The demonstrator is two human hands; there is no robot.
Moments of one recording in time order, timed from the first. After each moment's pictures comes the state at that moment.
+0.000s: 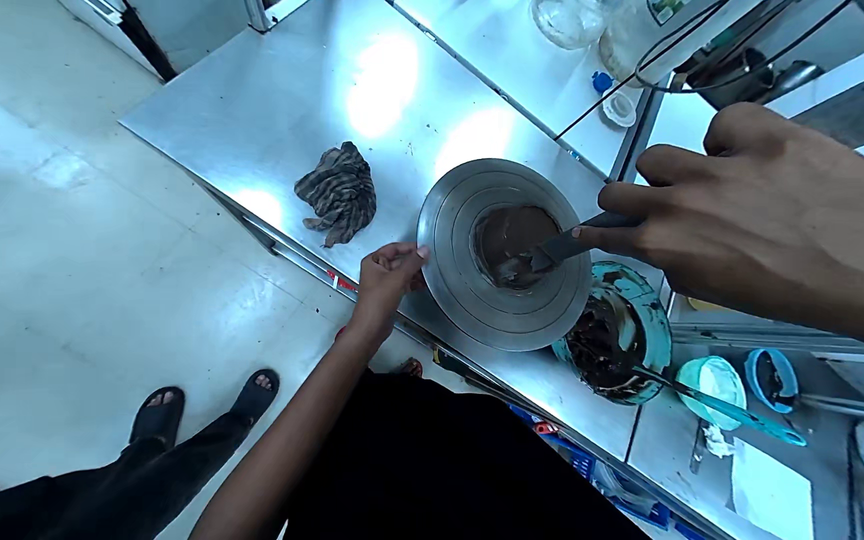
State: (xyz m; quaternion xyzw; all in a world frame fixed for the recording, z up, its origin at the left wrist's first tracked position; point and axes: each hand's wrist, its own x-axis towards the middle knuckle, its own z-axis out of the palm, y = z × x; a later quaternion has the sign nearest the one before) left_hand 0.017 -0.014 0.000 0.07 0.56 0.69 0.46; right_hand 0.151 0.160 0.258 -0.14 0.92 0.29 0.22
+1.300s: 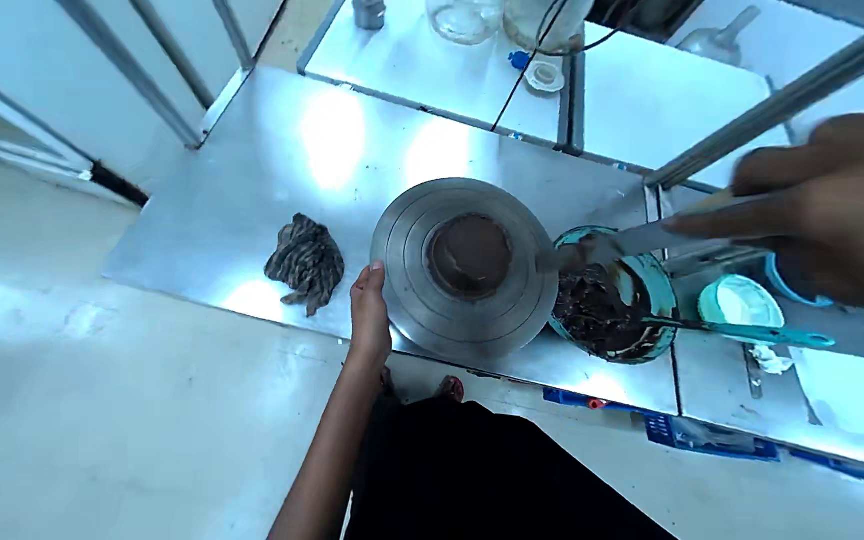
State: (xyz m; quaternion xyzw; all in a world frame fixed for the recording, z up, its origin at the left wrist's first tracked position) left_hand 0.013 0.028 0.007 0.08 0.59 0.66 0.45; right_hand 0.285 0.175 0.281 0.18 0.97 0.14 0.12
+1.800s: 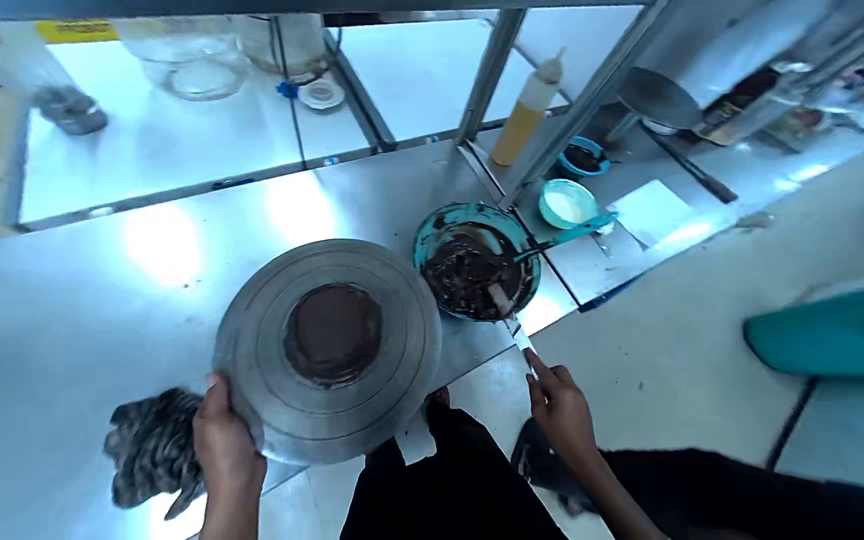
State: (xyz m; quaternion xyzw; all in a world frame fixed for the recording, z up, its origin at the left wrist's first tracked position) left_hand -0.034 0.073 -0.010 0.21 0.68 0.56 0.41; right_hand 0.370 -0.044 -0.038 0.80 0.57 -0.09 -0.19
